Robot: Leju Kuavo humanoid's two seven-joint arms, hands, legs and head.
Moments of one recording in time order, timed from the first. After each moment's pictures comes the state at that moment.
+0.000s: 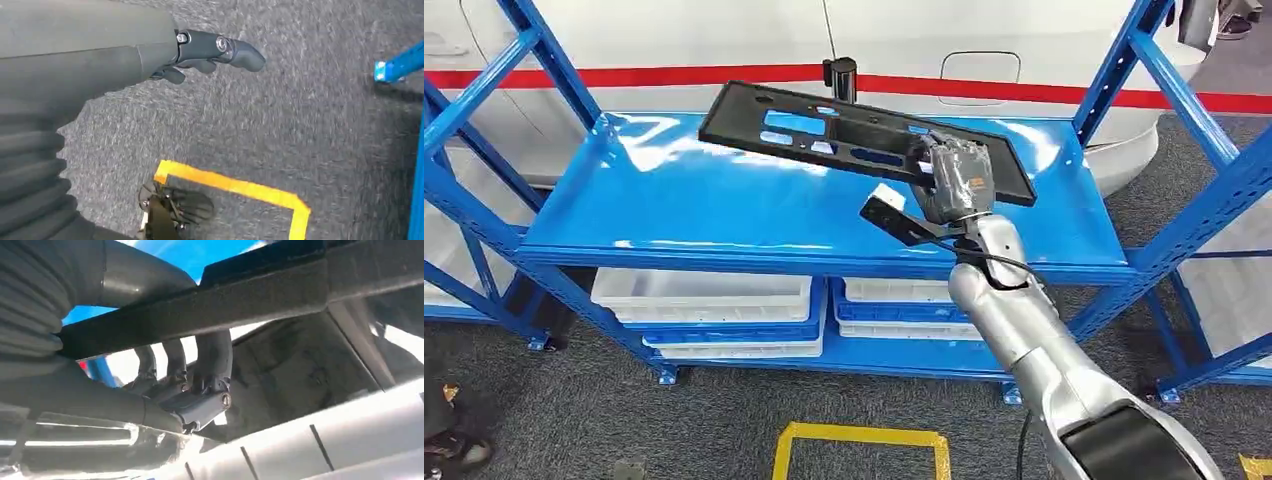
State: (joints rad) left arm -0.07 -0.11 0.39 -0.20 -0.18 0.45 -0.37; right arm -0.80 -0.02 0.58 -0.86 1.00 -0.45 -0.19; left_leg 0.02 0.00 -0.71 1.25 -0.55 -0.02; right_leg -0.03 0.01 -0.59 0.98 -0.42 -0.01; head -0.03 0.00
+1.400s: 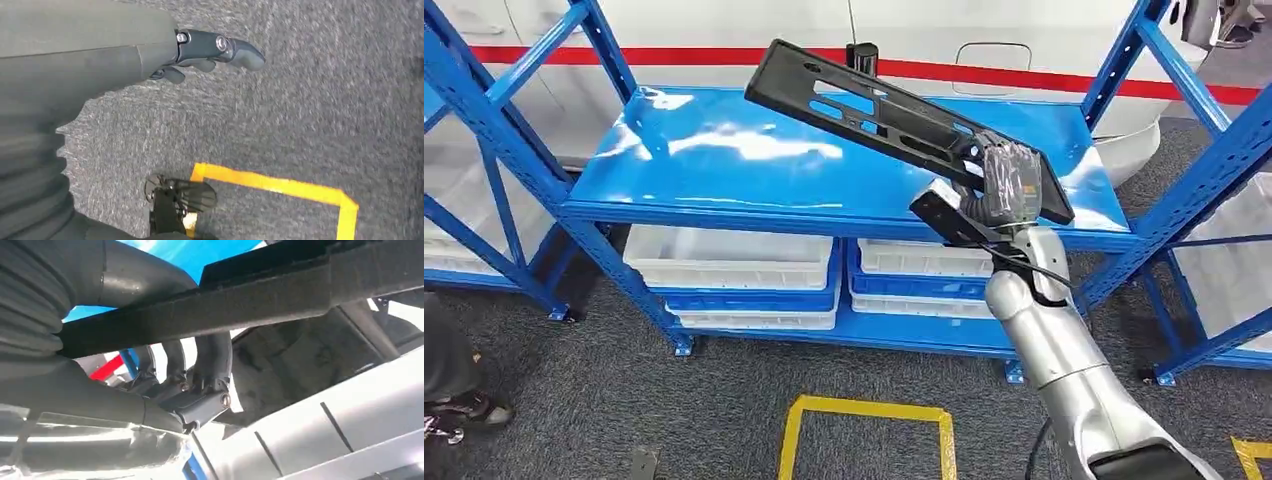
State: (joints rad) left arm -0.09 -0.10 0.34 -0.20 -0.24 0.42 -0.30; right arm -0.70 -0.09 0.44 -1.03 0.99 -0.39 -0.18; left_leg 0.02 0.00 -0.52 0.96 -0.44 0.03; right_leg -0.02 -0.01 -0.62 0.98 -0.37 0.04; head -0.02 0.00
